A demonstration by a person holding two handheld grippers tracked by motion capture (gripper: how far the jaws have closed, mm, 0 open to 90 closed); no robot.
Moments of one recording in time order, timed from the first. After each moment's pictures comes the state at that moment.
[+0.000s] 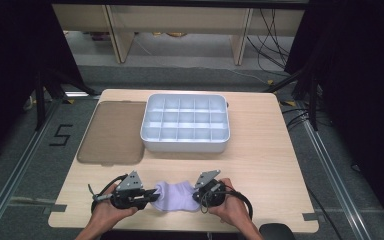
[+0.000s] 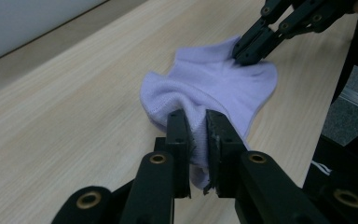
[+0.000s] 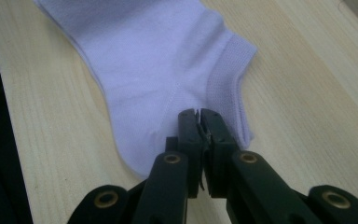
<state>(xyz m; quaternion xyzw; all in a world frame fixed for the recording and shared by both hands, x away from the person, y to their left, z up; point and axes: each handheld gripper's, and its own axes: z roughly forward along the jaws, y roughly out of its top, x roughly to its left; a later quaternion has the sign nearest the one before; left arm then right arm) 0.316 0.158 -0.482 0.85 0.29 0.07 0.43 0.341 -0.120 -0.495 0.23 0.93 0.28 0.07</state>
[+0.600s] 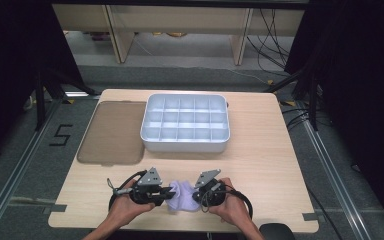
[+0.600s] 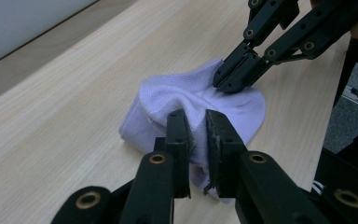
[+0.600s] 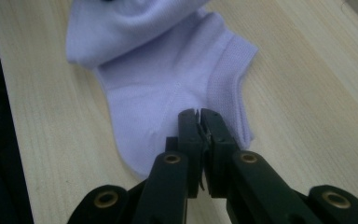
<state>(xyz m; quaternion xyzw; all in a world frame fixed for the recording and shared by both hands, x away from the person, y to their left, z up) 0.330 0.112 -0.484 0.86 0.28 0.05 0.42 0.343 -0.120 -0.497 0.23 0.93 0.29 0.06</state>
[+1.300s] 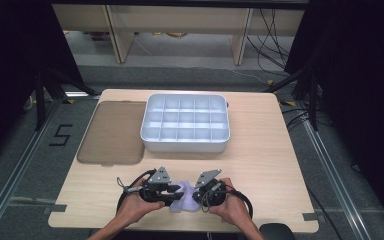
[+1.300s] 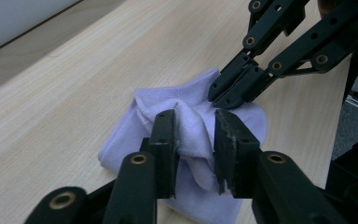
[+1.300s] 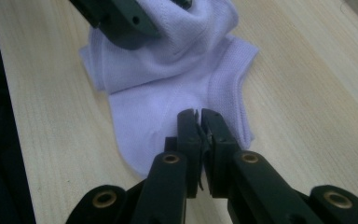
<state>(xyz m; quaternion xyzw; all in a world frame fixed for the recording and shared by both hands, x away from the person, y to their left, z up) 0.338 0.094 -0.491 0.86 0.28 0.04 0.42 0.342 -0.122 -0.495 0.23 0.93 0.29 0.06</state>
